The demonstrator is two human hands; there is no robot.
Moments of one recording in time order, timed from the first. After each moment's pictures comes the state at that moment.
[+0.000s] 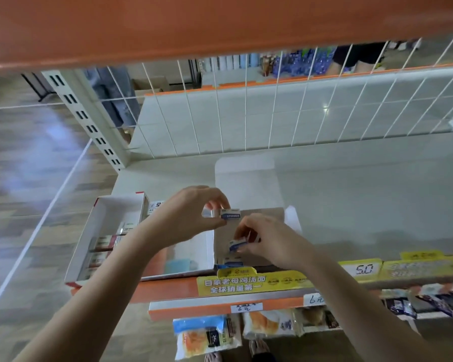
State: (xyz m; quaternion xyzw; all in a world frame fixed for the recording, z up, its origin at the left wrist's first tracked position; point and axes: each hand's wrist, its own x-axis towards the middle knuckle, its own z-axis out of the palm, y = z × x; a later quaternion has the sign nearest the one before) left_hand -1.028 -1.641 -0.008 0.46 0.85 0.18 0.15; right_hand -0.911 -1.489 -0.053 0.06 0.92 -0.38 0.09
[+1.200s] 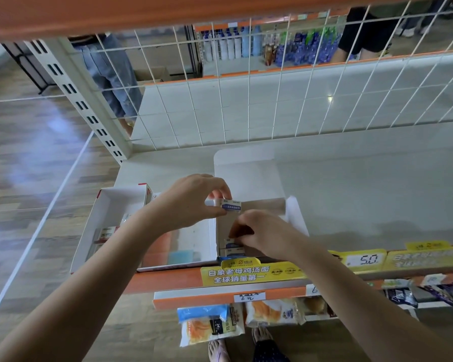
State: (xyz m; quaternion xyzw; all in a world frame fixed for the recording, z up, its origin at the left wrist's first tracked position) left_hand -1.038 -1.636 -0.007 0.48 0.85 0.12 0.15; right_hand -0.925 -1.501 -0.060 0.04 0.92 -0.35 0.13
